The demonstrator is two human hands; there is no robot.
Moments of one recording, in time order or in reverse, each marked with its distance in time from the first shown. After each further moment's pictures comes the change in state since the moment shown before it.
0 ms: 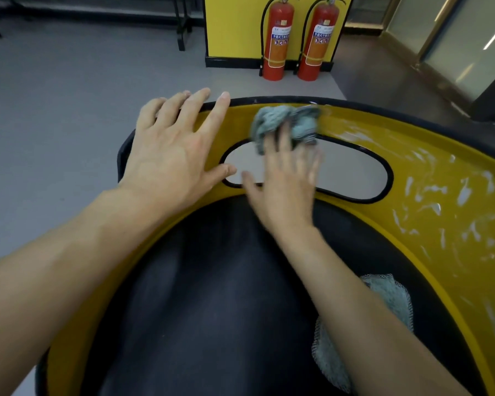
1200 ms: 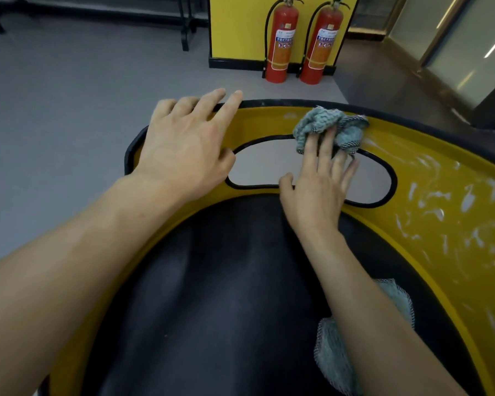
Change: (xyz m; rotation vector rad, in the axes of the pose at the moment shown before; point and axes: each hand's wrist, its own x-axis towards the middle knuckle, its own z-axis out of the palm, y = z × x) left_hand 0.016 0.000 0.000 -0.065 0.007 -0.019; right_hand 0.001 0.027 -0.013 -0.015 -0.024 0.209
